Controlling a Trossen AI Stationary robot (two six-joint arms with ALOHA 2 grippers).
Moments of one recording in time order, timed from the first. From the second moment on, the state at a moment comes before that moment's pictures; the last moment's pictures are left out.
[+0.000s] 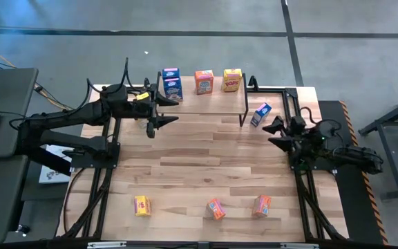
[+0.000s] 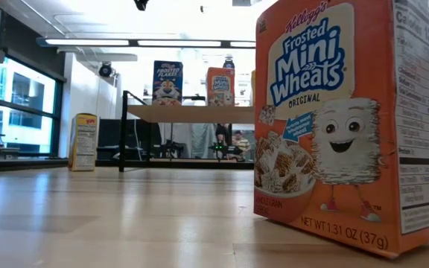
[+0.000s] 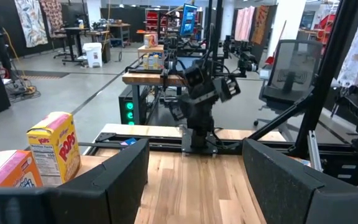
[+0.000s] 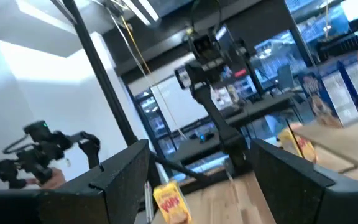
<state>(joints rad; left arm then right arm) 0.23 0.98 0.93 0.01 0.19 0.00 -0.25 0.02 0.08 0.30 -0.29 0.54</state>
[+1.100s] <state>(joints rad) 0.23 0.98 0.93 0.01 0.07 0.00 0.14 1.04 1.05 -0.48 0.02 1.11</state>
